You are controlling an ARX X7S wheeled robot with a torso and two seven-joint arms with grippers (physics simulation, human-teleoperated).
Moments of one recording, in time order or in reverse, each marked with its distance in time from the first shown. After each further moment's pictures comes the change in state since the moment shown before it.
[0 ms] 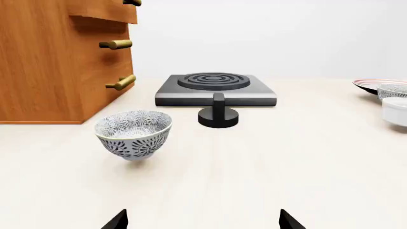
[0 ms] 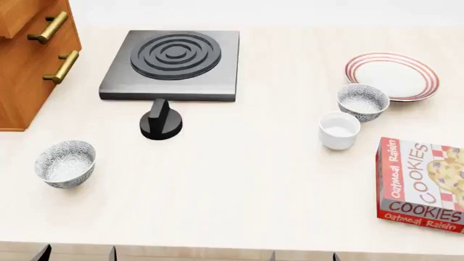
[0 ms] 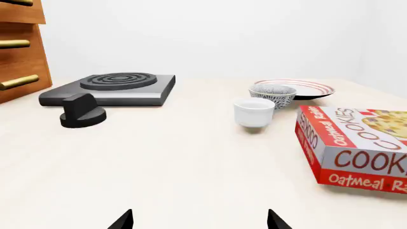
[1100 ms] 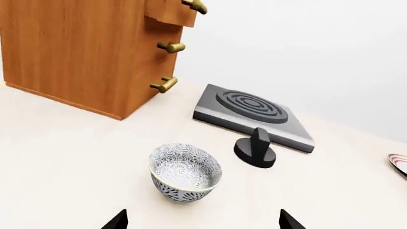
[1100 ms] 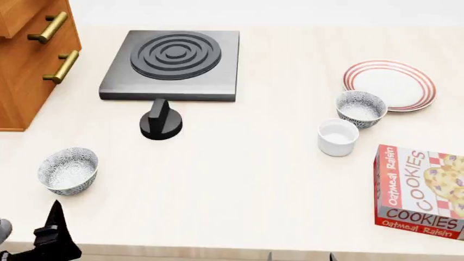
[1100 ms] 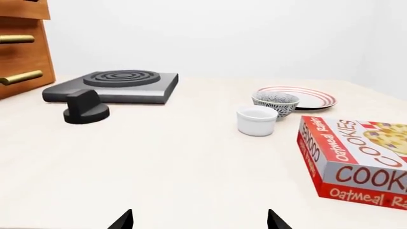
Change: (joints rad) left arm -0.135 -0.129 -0.120 0.170 -0.393 -0.329 -0.118; right arm 0.006 0.091 -0.117 0.008 0.073 -0.009 0.104
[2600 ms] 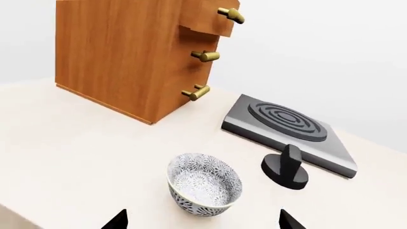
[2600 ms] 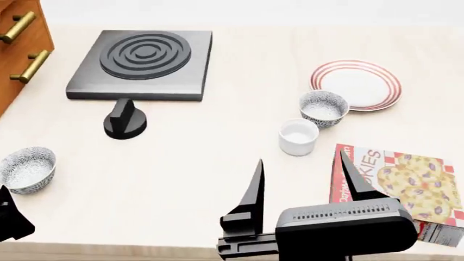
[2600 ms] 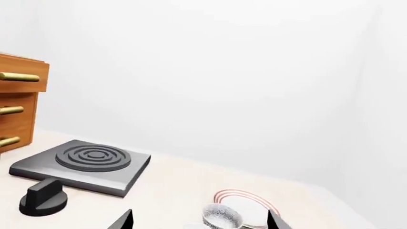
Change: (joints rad) left arm -0.115 -0.085 -0.096 -0.176 -0.042 0.044 -0.055; right arm 0.229 0.100 -0.125 -0.778 -0.099 0.775 0.077
